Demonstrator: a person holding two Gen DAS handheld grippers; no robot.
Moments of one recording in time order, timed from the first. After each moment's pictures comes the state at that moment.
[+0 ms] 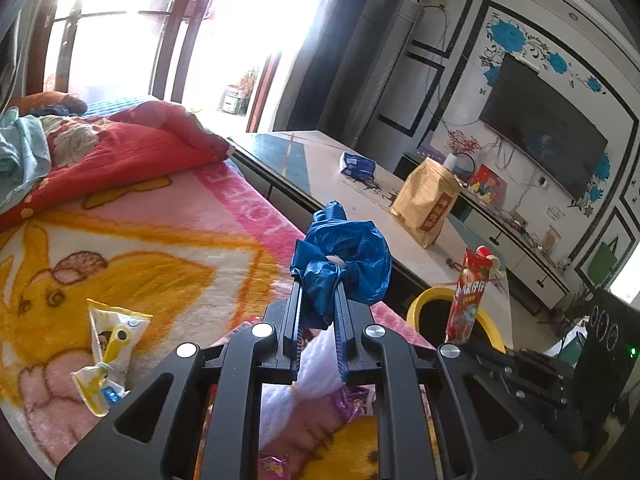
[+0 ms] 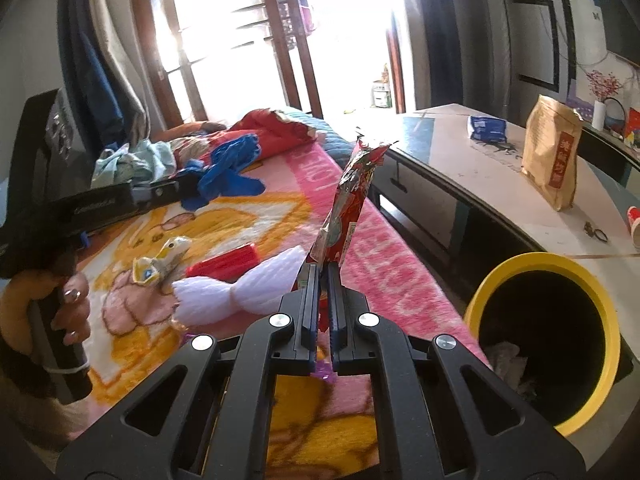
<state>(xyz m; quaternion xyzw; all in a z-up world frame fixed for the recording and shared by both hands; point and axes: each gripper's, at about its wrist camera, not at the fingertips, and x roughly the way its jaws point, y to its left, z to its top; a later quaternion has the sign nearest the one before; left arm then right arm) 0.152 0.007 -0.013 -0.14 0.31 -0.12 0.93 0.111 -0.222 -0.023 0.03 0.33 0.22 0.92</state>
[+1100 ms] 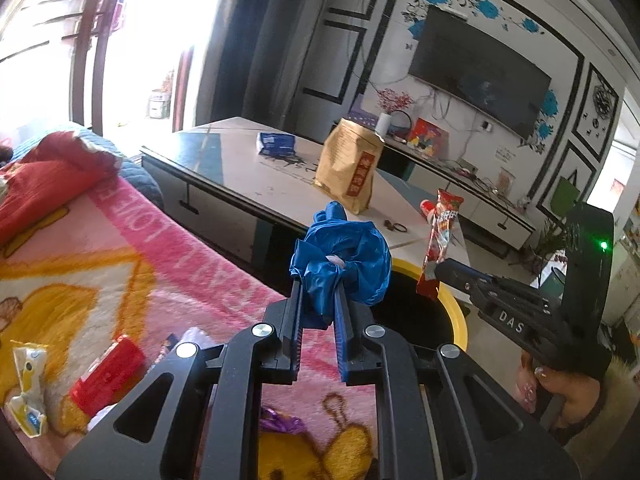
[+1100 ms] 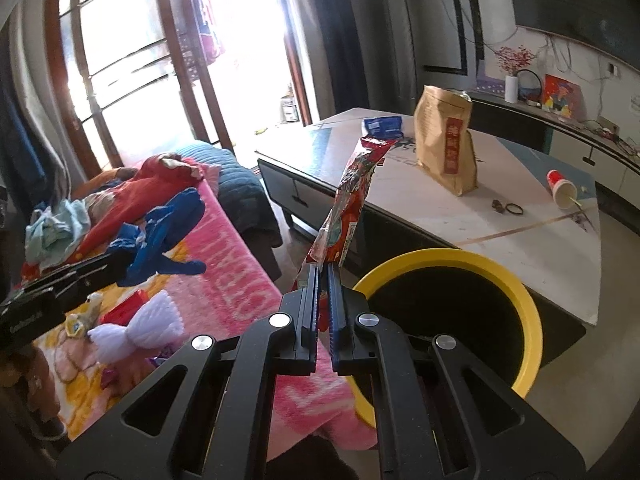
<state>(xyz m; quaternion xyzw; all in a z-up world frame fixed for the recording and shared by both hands) 0.164 -0.109 -0.012 -0.06 0.33 -0.24 0.91 0.130 -0.329 -0.014 0.08 0.32 0.07 0.94</state>
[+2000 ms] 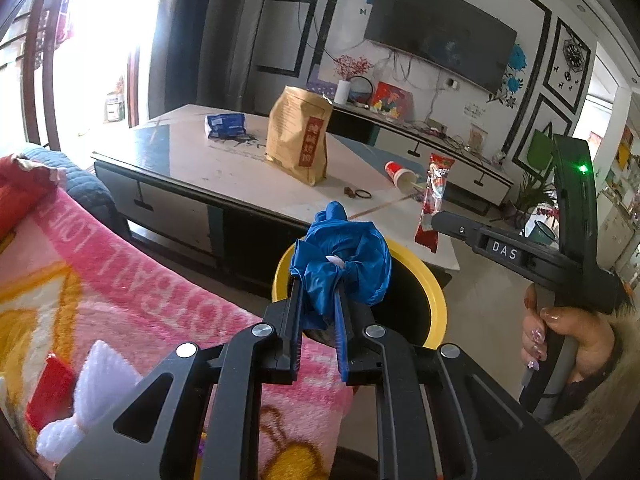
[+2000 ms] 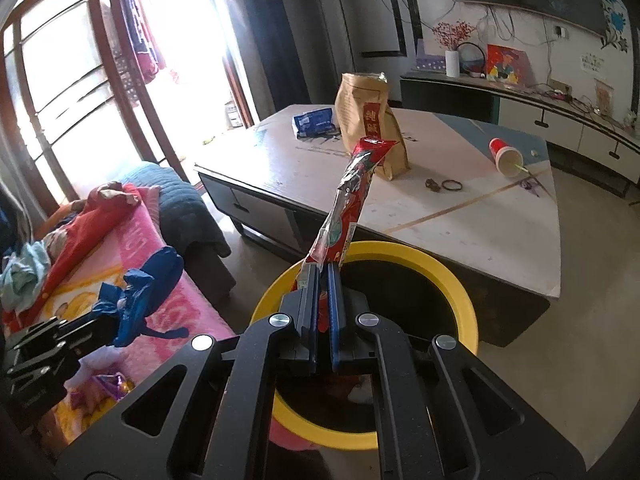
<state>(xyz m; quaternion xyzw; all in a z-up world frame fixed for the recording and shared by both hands) 0.173 -0.192 -0.039 0.00 0.35 -0.30 0.89 0.139 -0.413 -0.026 0.13 0.34 -0.02 0.93</state>
